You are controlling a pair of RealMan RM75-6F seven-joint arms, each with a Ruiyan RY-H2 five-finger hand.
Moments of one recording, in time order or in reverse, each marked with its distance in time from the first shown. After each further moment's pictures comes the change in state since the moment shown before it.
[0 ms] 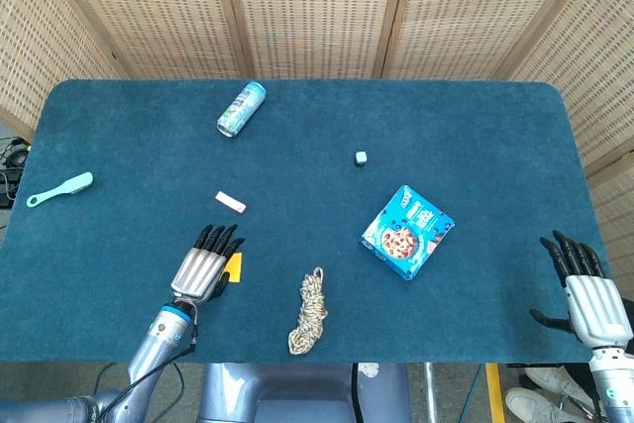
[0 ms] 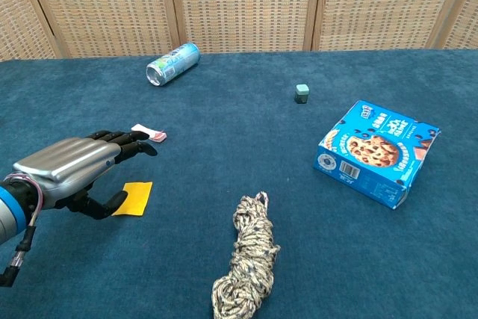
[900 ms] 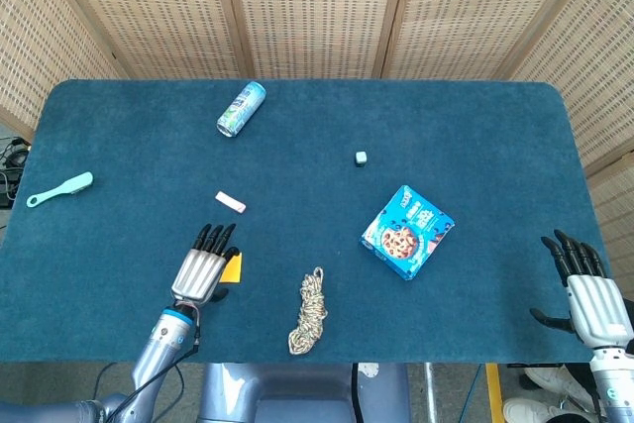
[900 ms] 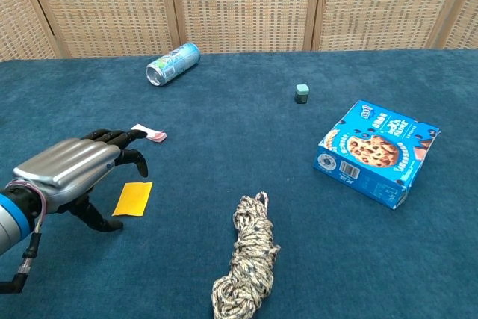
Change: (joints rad) left arm 0.022 -0.055 0.008 0.058 0.035 0.056 0.028; right arm -0.003 0.004 0.002 -0.005 0.000 0.006 0.016
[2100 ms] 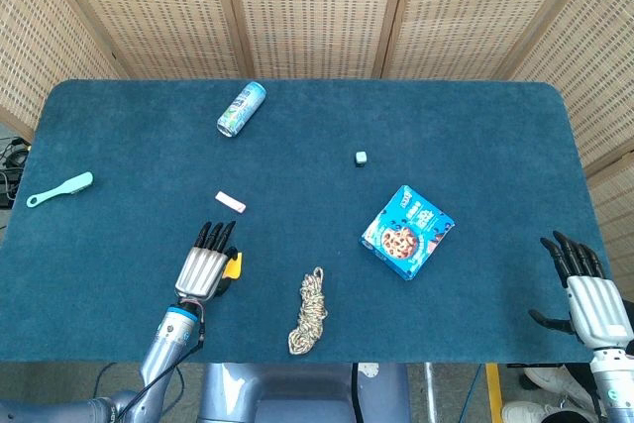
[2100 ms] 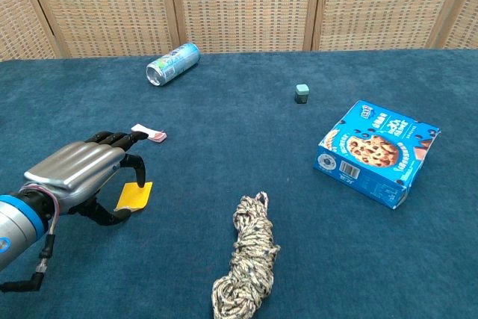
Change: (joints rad) left arm 0.007 -0.070 -0.025 0.101 0.003 -0.007 -0.015; right arm 0.001 0.007 -0.004 -0.004 -0.004 -0.007 0.025
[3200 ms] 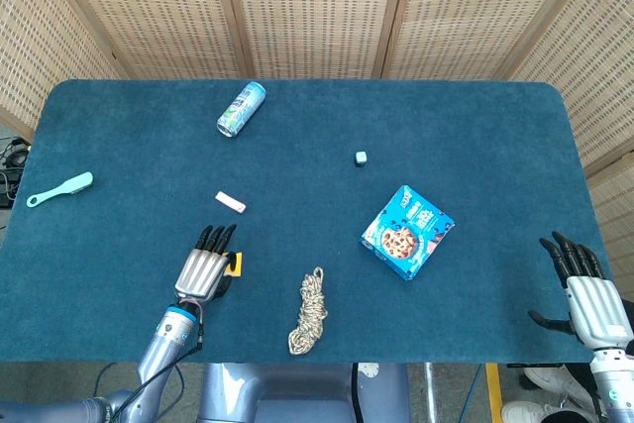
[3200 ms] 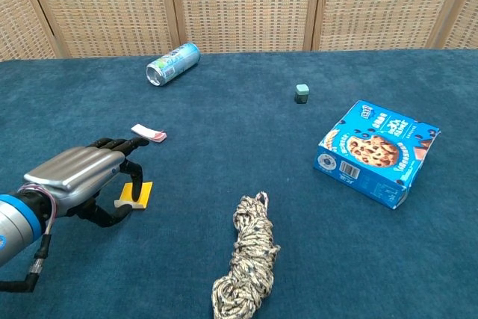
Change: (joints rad) left arm -0.003 0.037 -0.008 -0.056 -0.033 -0.049 -0.012; right arm 0.001 0.006 -0.003 -0.004 -0.002 -0.004 0.013
